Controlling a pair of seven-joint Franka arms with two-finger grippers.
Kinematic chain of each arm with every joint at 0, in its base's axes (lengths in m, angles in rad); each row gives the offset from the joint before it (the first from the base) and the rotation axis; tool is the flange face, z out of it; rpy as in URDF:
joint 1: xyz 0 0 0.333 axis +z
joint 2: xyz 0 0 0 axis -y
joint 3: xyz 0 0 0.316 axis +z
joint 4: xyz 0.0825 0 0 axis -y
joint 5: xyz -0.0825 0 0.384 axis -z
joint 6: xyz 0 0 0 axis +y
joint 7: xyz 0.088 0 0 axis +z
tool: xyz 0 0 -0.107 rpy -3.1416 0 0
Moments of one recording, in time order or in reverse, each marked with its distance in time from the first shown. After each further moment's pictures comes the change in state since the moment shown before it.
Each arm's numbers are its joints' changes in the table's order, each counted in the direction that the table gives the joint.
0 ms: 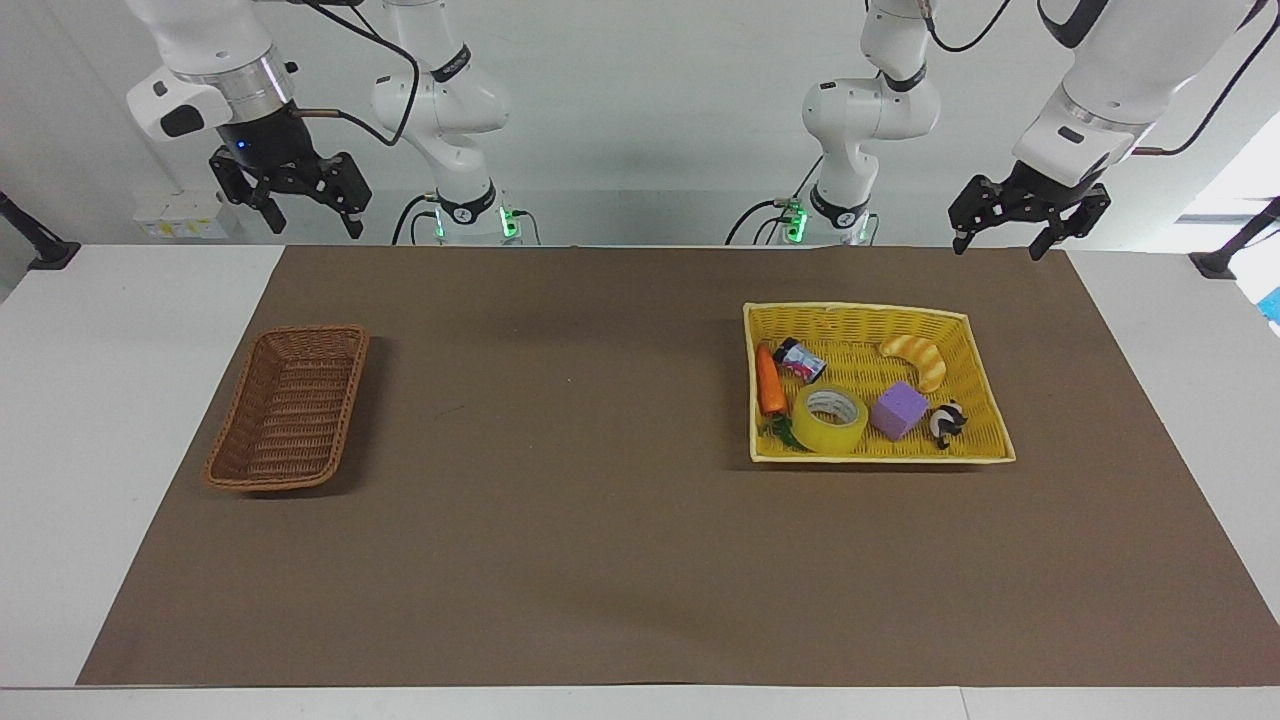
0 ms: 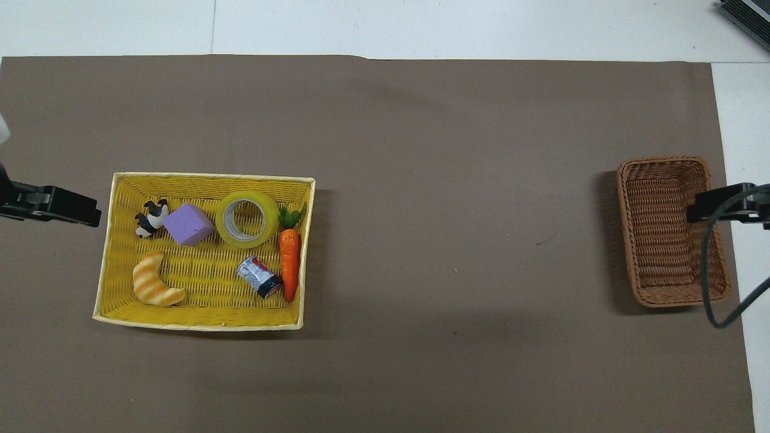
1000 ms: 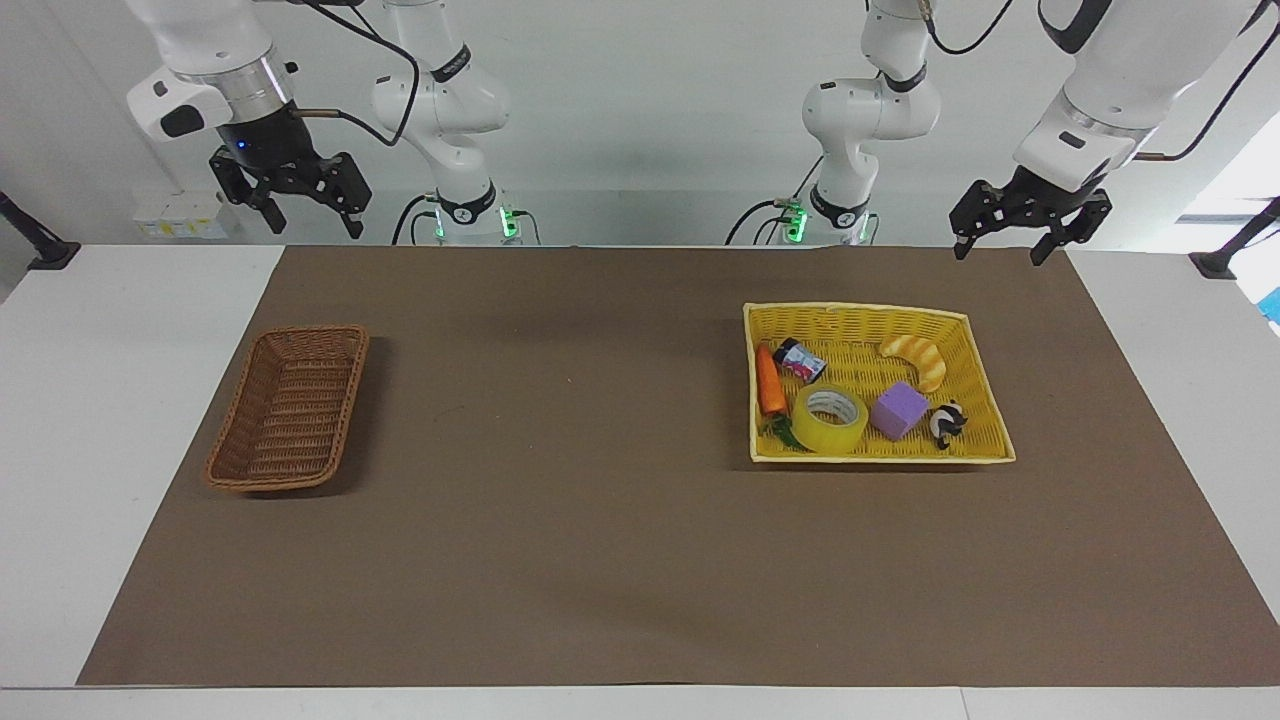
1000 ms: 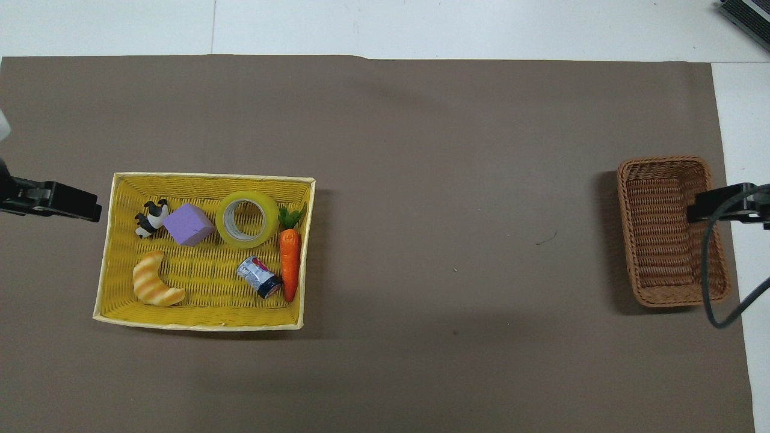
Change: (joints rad) left arm 0.000 -0.004 0.004 -0.002 0.000 -0.024 -0.004; right arm 0.000 0.000 0.000 0.000 0.000 0.000 0.000
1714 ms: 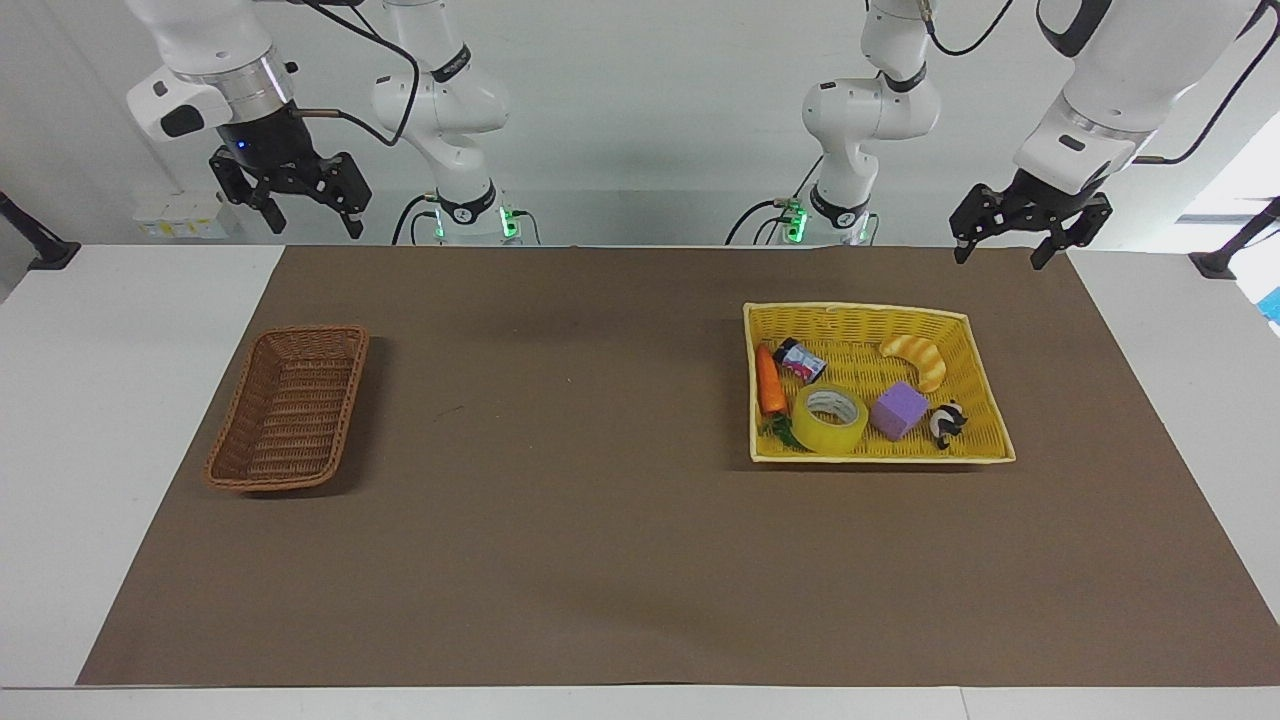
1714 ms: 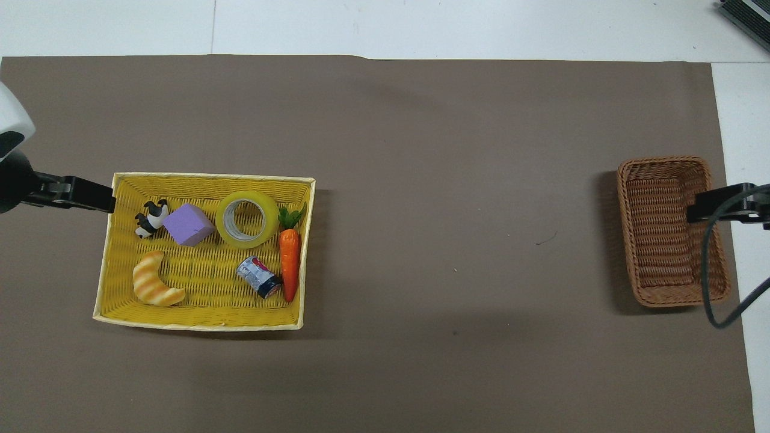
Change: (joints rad) left arm 0.000 0.000 -0.002 -0.094 0.004 -0.134 -0.003; right arm 0.000 0.000 0.000 0.000 0.000 0.000 0.000
